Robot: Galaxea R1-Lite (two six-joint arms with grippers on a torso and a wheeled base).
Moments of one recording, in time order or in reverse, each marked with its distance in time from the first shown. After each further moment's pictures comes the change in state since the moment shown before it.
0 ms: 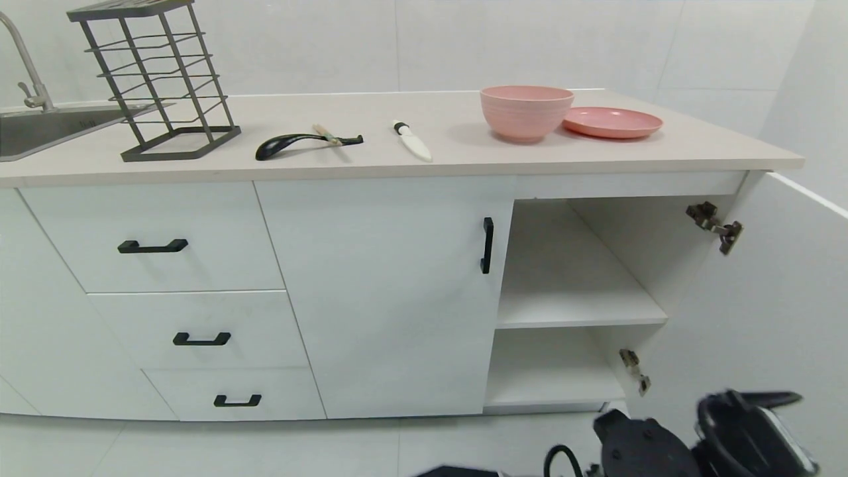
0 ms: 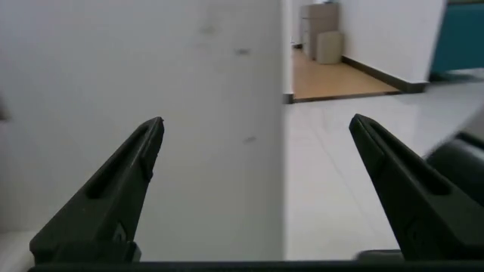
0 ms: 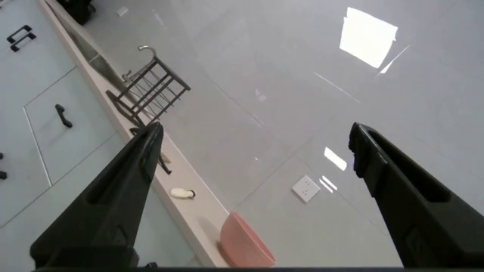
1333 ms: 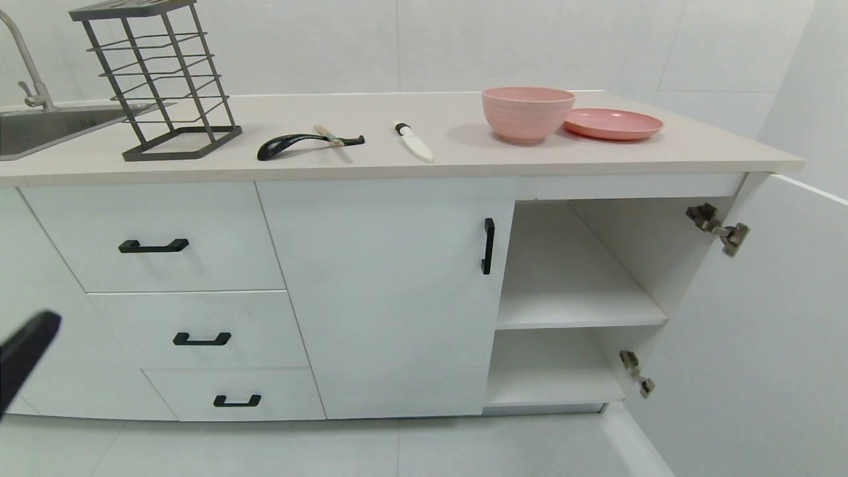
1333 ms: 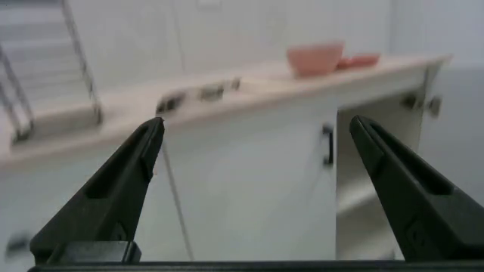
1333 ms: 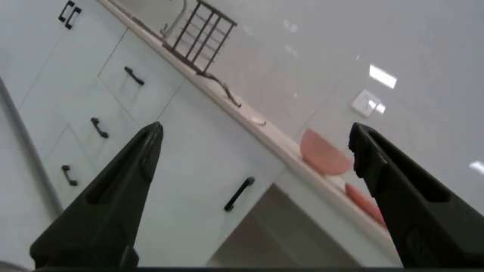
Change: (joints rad) left arm 1.073 -2.030 1.500 0.471 0.000 -0.003; right arm -0.043 -0.576 0.278 0.613 -0.041 0.019
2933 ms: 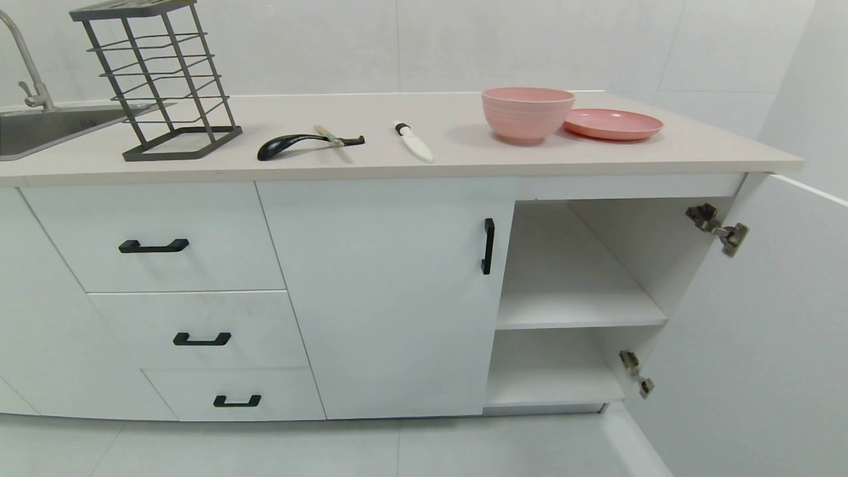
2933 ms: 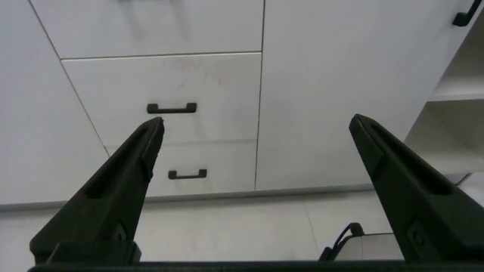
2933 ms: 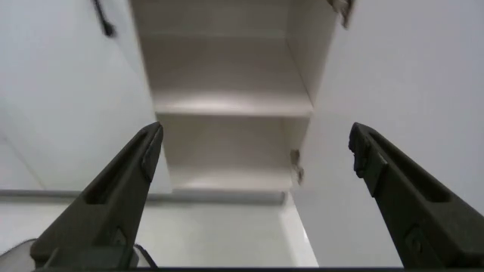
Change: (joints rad) left arm 0.166 -0.659 0.148 0.869 0.243 -0.010; right arm -0.050 -0.299 0.081 0.816 -0.765 0.213
